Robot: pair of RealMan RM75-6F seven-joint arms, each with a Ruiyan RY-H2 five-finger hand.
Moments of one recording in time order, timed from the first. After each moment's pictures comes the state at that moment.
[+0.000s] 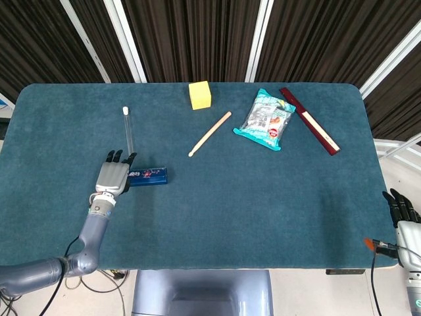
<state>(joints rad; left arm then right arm) -0.74 -1.61 -0.20 -1.36 0.77 1.01 0.65 0.03 -1.07 0.09 -1.66 -1.41 1.47 0.07</state>
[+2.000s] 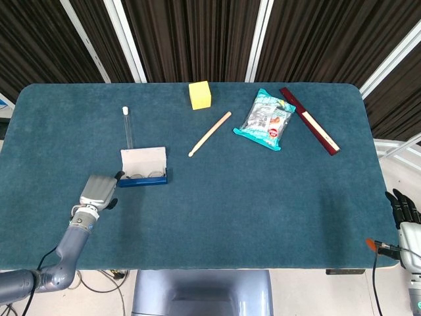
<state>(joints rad) -0.68 -1.44 -0.06 -1.53 0.80 0.99 0.68 0.02 -1.06 0.09 -1.66 -1.42 1.49 0.07</state>
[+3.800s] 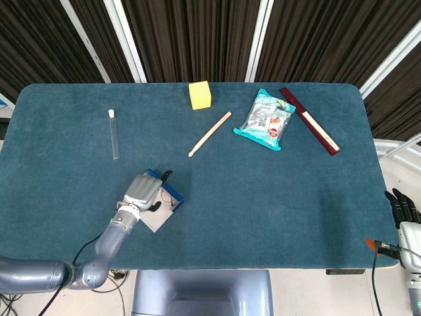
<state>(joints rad) -0.90 -1.51 -0.15 -1.72 0.56 1.01 0.79 0.02 -1.06 0.09 -1.66 -1.42 1.49 0.08</state>
